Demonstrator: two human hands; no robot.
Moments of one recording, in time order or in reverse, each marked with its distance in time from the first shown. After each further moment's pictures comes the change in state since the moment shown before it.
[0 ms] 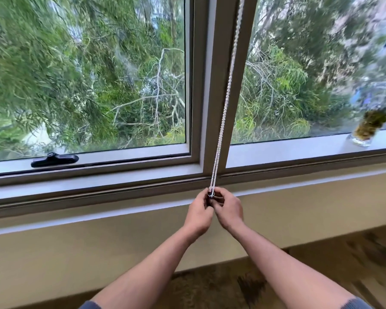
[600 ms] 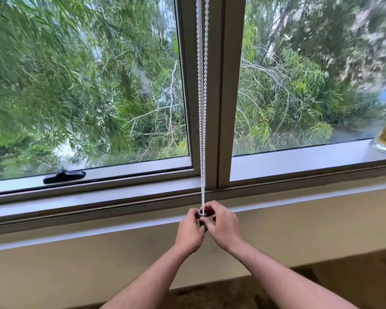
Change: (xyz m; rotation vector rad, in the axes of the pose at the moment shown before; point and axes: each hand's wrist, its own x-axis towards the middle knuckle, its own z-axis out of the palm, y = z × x) left_hand 0.010 -0.015 -0.015 0.342 0.175 -0.093; right_hand 0.006 -0.002 0.008 -0.135 -0.108 -0.255
